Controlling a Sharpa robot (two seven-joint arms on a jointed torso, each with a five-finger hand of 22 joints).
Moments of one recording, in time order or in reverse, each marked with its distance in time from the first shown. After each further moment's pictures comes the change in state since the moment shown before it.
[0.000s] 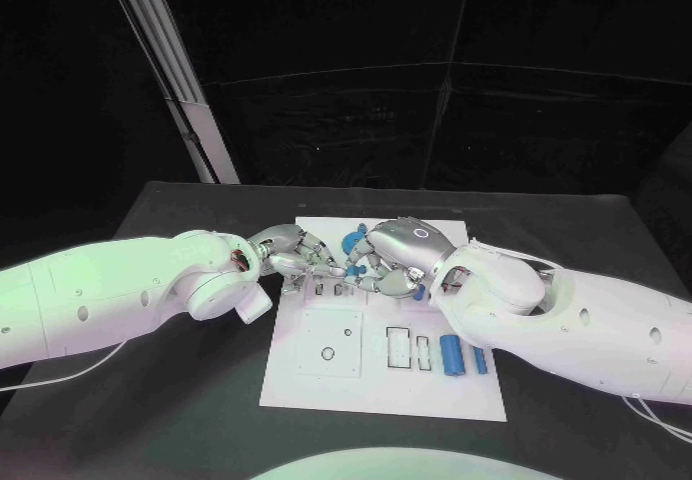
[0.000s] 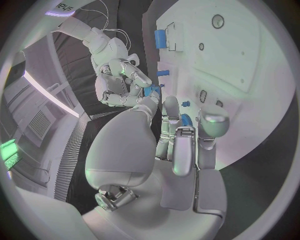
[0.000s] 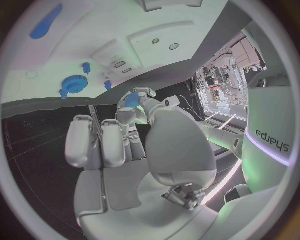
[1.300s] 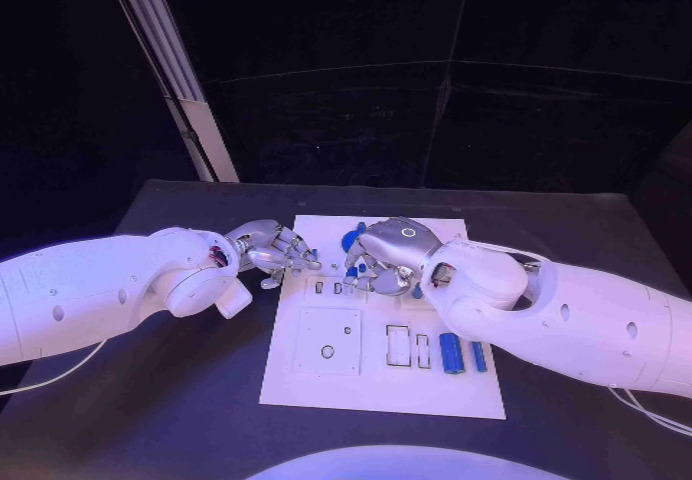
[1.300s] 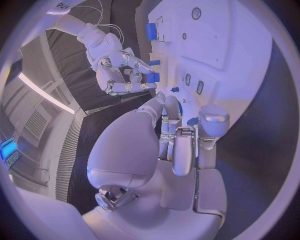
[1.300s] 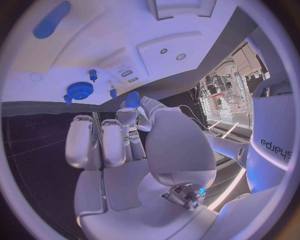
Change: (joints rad) left arm 0.003 -0.064 -0.001 -0.017 -0.003 -0.018 -0.010; left_hand 0.000 0.000 0.004 0.001 0.000 0.003 0.004 0.000 -0.001 0.000 0.000 -0.004 0.000 0.000 0.000 0.000 0.000 0.000 0.000 0.000 0.000 0.000; right arm 0.003 0.056 0.001 -0.056 -0.074 0.104 -0.057; right_hand 0.000 0.000 0.001 0.003 -0.005 0.002 0.001 0.002 0.001 0.002 -0.002 0.004 0.006 -0.004 -0.004 0.000 -0.008 0.000 0.004 -0.004 0.000 0.000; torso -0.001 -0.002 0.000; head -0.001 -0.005
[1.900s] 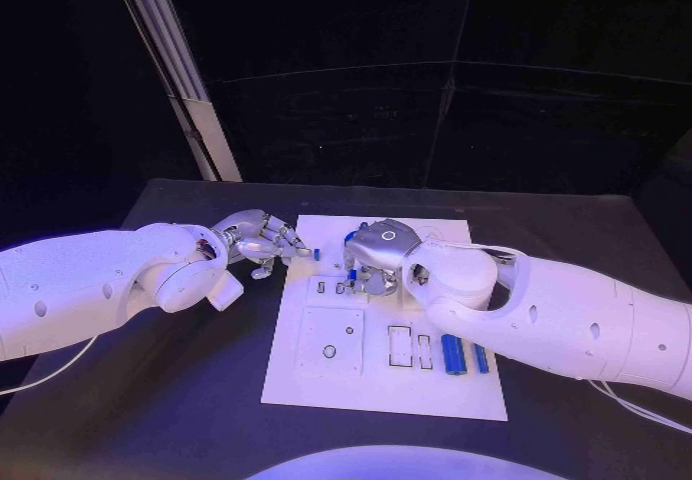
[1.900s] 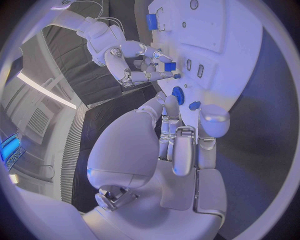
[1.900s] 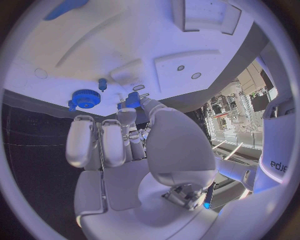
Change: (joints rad) left arm 0.016 -0.040 0.000 0.010 0.030 -0.043 0.034; left_hand 0.000 0.000 0.000 0.000 0.000 0.000 0.000 0.000 -0.001 0.000 0.000 0.000 0.000 0.000 0.000 0.000 0.000 0.000 0.000 0.000 0.000 -0.005; right arm 0.003 0.094 -0.001 -0.074 -0.142 0.150 -0.081; right_hand 0.000 0.000 -0.002 0.001 0.001 0.004 0.001 0.003 0.000 0.004 -0.004 0.000 0.002 0.000 0.000 0.000 -0.001 0.000 0.000 0.000 0.000 0.002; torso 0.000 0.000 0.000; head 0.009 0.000
